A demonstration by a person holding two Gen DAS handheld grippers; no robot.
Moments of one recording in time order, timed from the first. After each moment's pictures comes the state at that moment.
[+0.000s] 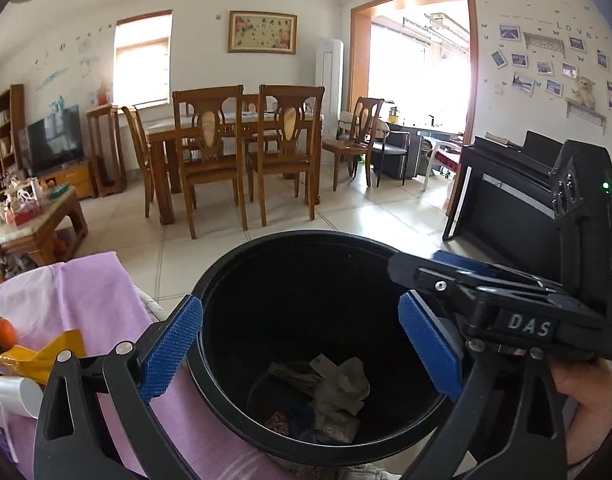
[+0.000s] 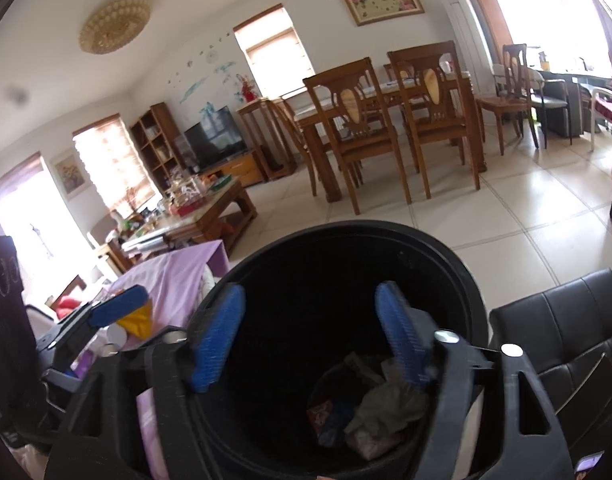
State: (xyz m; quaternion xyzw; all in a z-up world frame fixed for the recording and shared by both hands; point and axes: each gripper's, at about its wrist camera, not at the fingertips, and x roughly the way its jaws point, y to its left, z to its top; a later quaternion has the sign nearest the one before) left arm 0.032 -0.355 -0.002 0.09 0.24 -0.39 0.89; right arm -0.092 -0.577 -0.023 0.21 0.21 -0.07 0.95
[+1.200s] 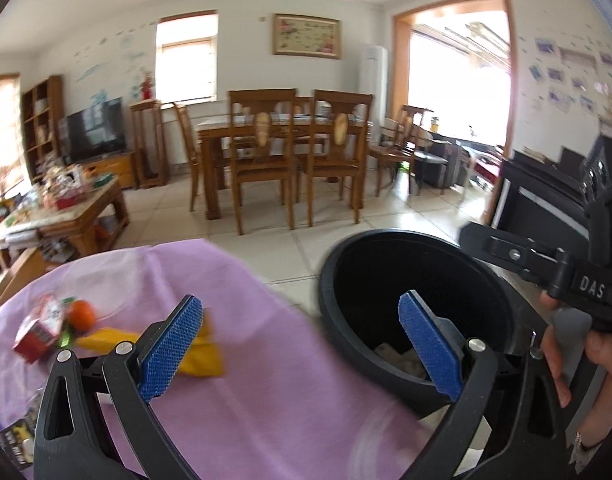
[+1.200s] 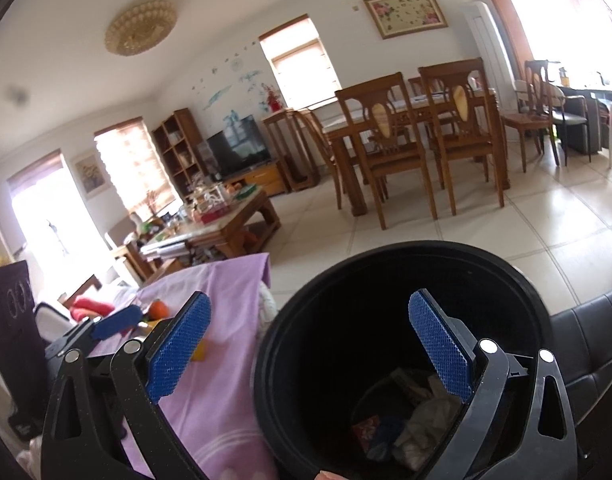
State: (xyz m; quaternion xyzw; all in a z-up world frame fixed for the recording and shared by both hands) left arm 0.066 -0.245 0.010 0.07 0.24 -0.31 0.91; right arm -0.051 -0.515 0.017 0.18 0.20 -0.01 0.96
